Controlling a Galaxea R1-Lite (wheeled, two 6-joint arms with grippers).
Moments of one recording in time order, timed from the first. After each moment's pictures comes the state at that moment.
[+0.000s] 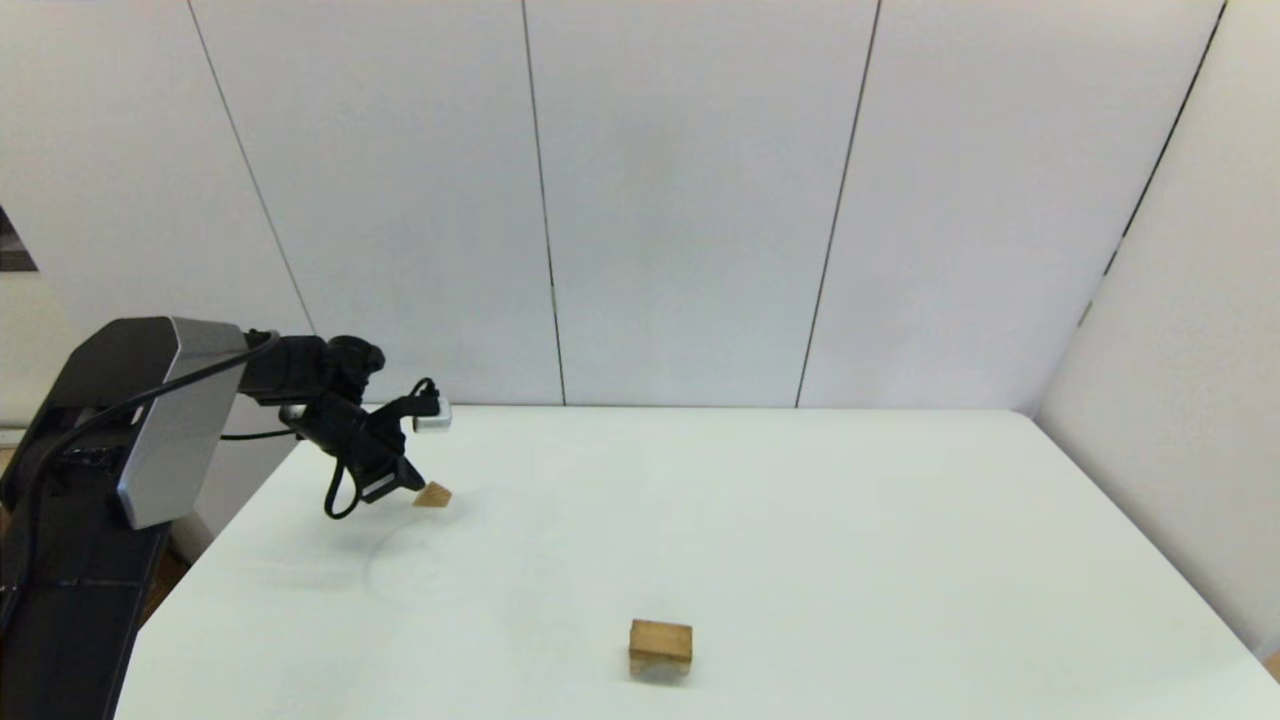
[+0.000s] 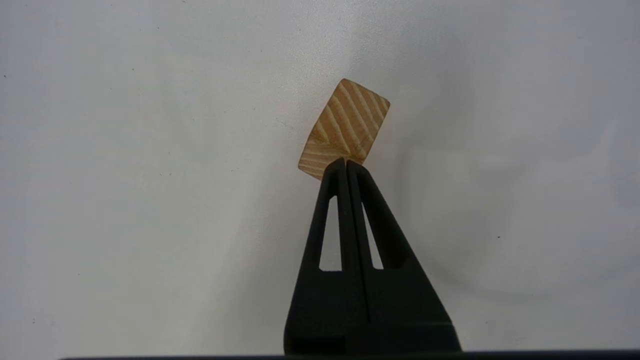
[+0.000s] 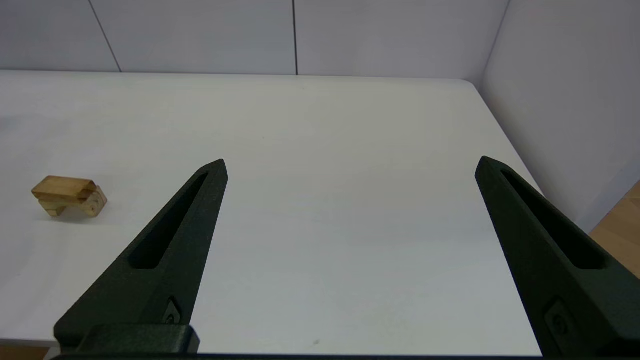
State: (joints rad) left arm 0.07 2.60 -1.98 0.66 -0.35 1.19; right arm 0.00 0.00 -0.03 0.06 0.01 -0.01
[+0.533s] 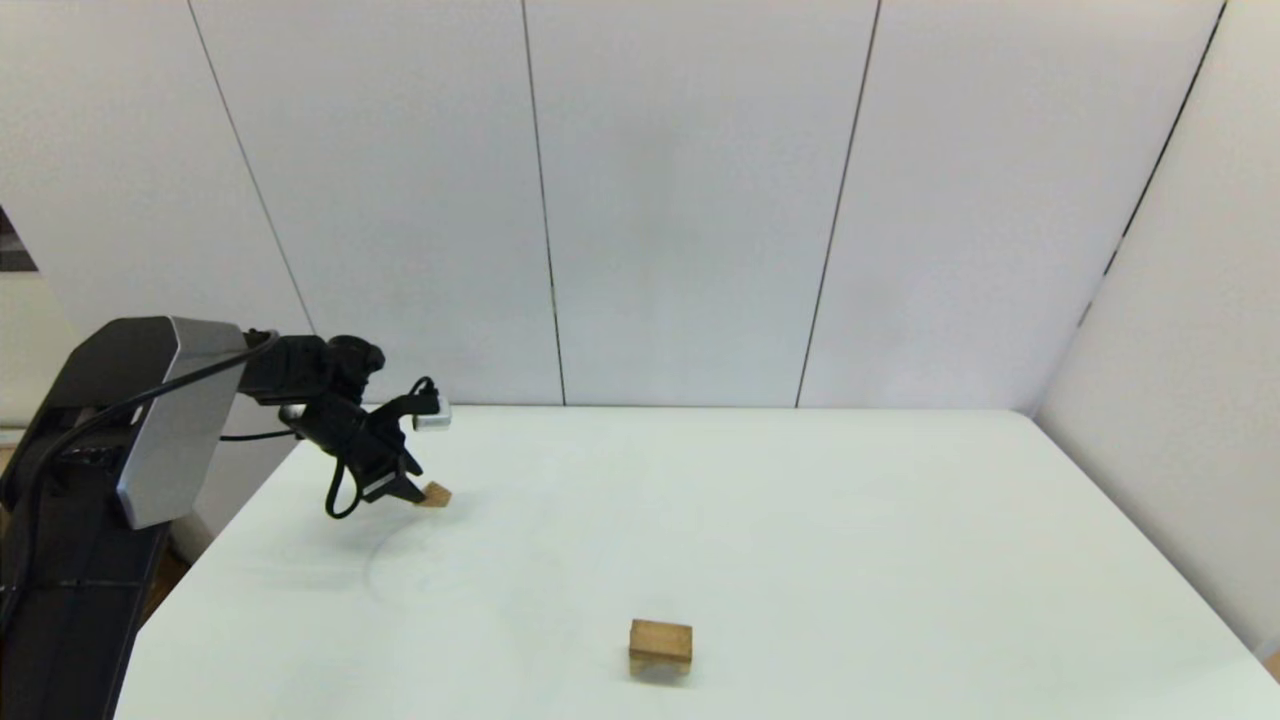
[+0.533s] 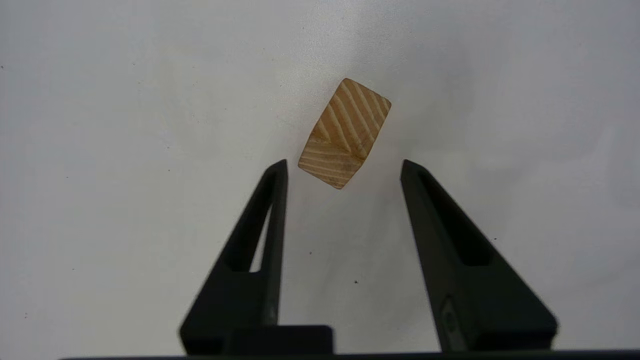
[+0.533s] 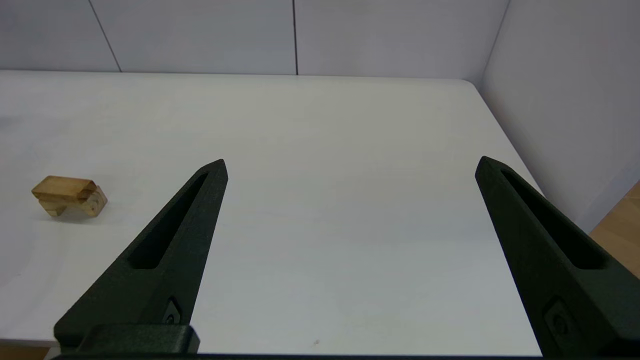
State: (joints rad) left arm 0.07 2.60 -1.98 0.66 -0.35 1.17; right arm 0.00 0.00 -0.03 0.06 0.01 -0.01
